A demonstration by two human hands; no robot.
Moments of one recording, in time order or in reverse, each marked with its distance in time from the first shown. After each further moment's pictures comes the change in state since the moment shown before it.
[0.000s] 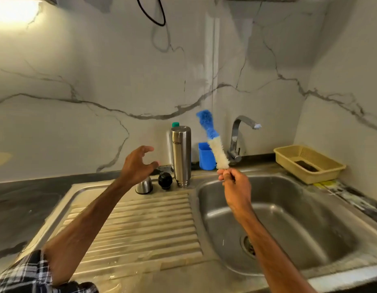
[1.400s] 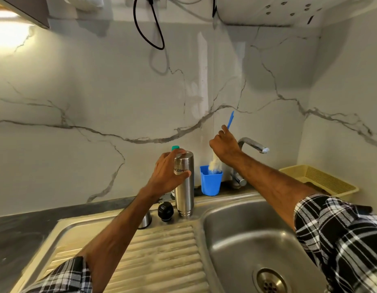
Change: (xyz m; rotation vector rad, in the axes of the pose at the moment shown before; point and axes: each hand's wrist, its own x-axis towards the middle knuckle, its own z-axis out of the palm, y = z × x) left_hand 0.067 0.052 0.046 -0.003 -0.098 0.308; right_hand 0.199 -0.095 0.061 -1.789 -0.229 -0.721
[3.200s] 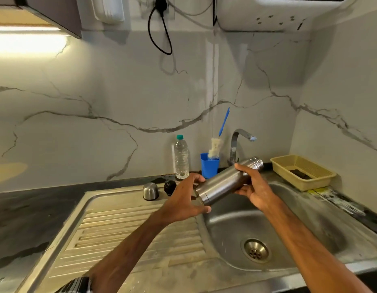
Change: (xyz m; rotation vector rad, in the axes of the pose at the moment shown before) left_hand -0.149 0.073 0.014 -0.210 -0.209 0.056; right_hand -0.225 -0.004 0.006 2.583 -0.177 0.881
